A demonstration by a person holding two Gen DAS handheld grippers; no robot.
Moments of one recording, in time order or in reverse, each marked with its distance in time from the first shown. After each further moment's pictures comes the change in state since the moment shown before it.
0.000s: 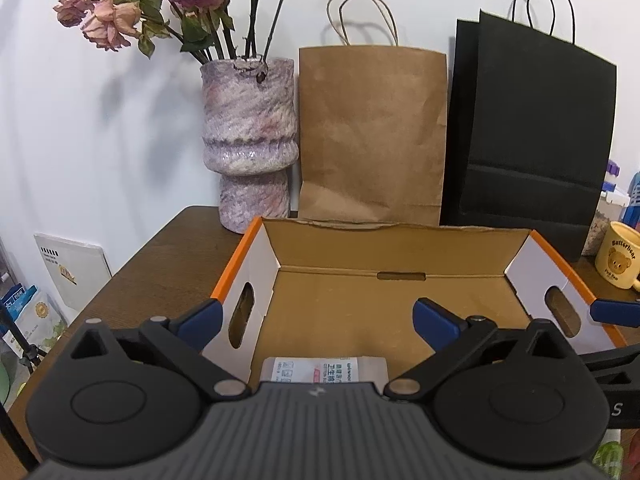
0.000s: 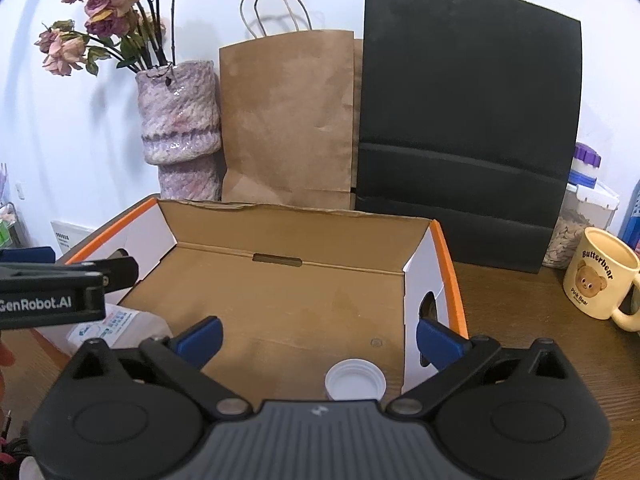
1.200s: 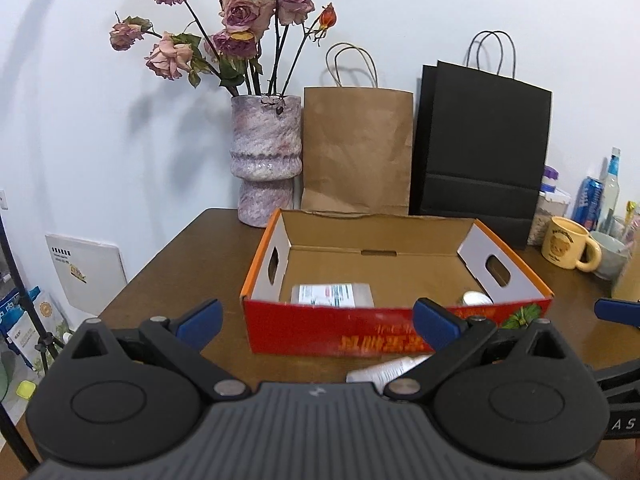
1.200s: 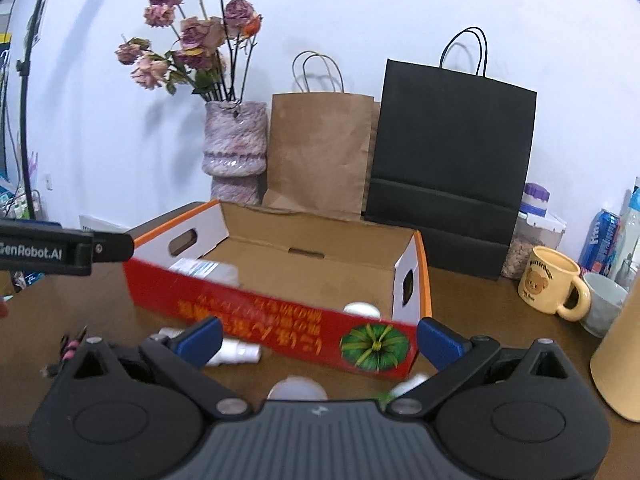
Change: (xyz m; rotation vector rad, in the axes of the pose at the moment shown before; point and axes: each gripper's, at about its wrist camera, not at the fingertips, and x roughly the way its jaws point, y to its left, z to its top) left arm -0.138 0.026 -0.058 0.003 -0.072 -0.056; right arm -0.143 0.023 -0.073 -0.101 -0.125 -0.004
